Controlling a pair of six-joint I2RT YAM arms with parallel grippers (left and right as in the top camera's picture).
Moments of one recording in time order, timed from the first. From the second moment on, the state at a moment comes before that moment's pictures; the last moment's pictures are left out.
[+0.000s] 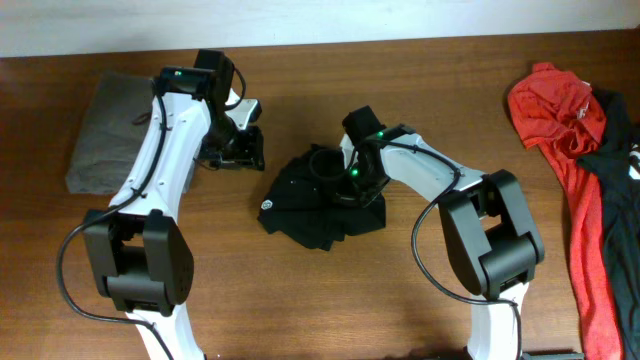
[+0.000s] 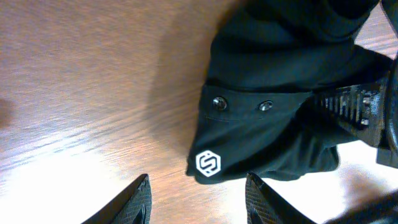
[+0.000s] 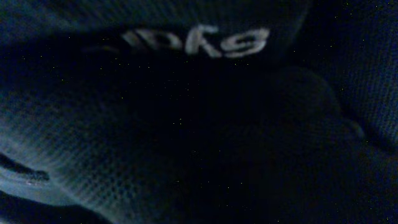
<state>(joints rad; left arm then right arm) -0.17 2.04 1.85 -1.35 0.26 0.02 0.40 2.10 1.43 -0.79 -0.46 0.41</state>
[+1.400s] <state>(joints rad) -0.13 2.02 1.47 -0.88 0.48 -0.19 0.35 2.07 1.41 -0.97 -0.31 0.37</state>
